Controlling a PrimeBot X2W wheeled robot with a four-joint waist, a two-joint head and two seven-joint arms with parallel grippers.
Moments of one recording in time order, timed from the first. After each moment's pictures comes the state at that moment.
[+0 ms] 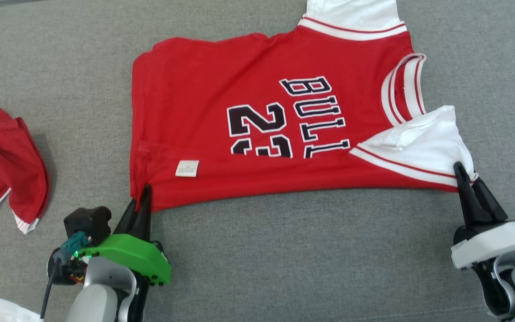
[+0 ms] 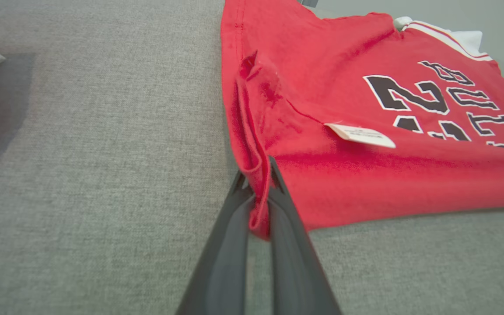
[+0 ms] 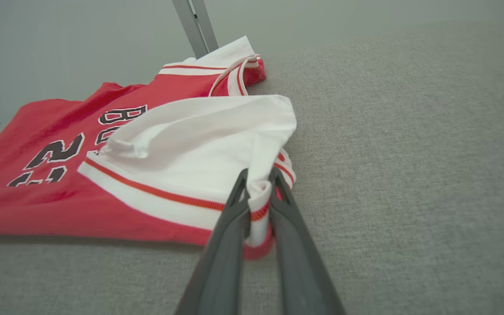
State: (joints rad) left arm -0.19 0.12 -0.18 0.24 -0.42 -0.02 -0.02; right arm -0.16 -0.36 0.12 0.26 0.55 0.13 -0.26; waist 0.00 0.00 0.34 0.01
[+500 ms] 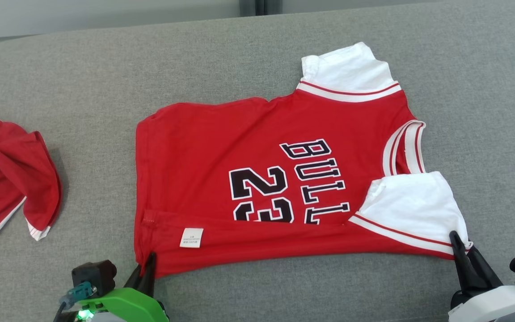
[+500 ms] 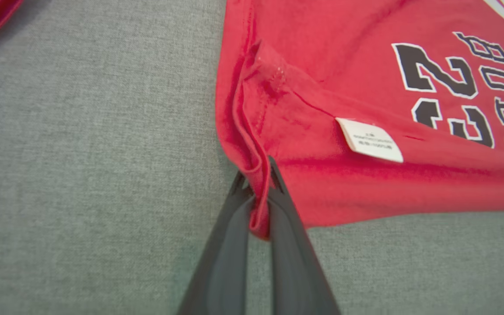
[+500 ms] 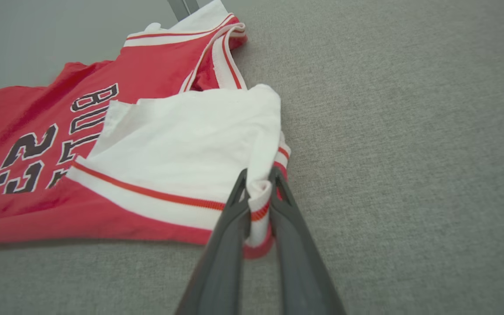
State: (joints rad) left arm 0.07 0.15 -0.19 0.08 -0.47 0.04 0.16; right arm 0.10 -0.29 0.07 0.21 0.52 0.13 -0.25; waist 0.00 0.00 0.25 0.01
